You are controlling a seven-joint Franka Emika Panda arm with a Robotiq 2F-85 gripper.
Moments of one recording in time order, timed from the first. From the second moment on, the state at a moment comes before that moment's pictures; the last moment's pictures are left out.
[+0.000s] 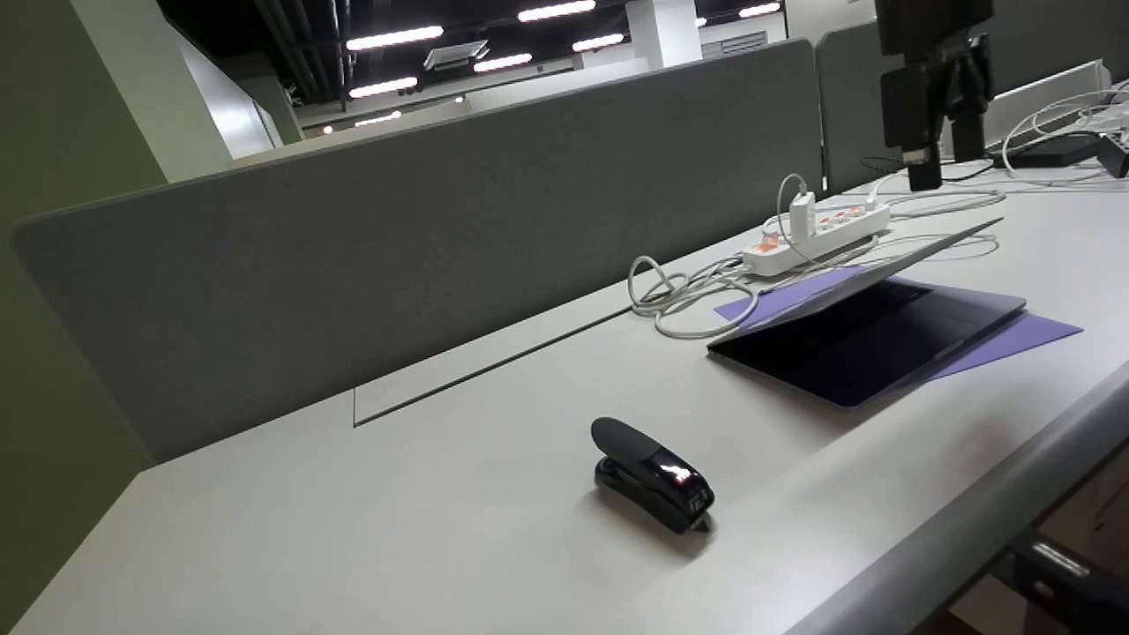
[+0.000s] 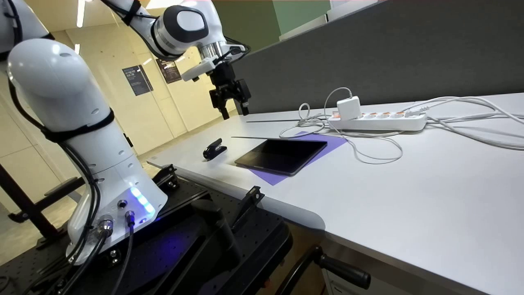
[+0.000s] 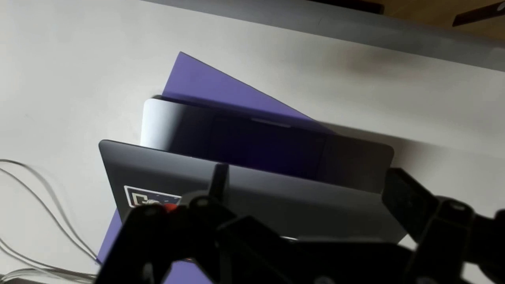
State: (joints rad) arm -0.04 -0.22 -0.05 -2.78 -0.12 2.51 -0.16
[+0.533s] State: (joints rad) arm -0.07 -0.14 -0.05 -2.78 -0.18 2.54 -0.10
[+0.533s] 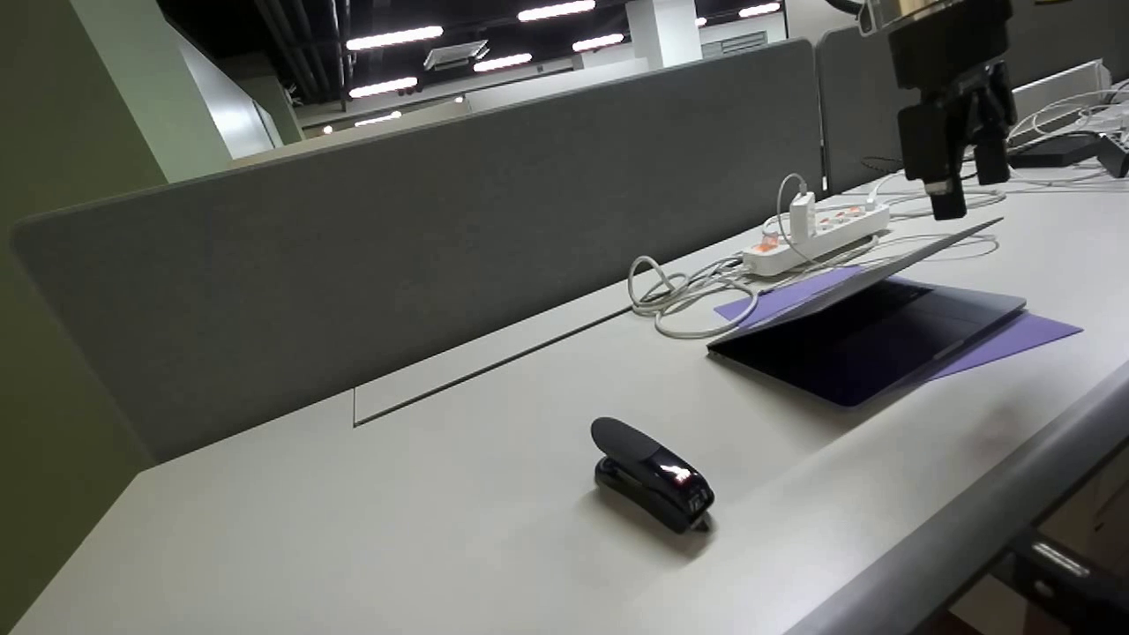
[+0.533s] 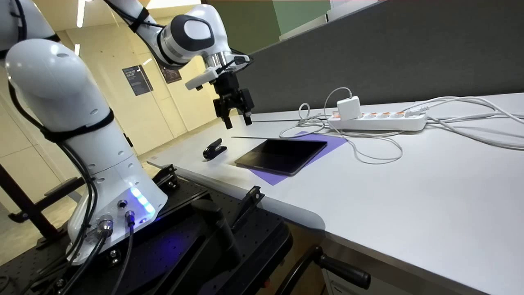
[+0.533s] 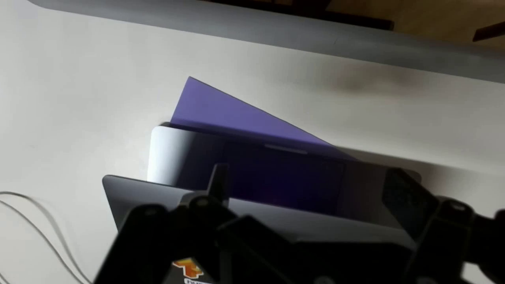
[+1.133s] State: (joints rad) arm -0.08 0.05 -0.05 -2.78 -0.19 2.74 -0.10
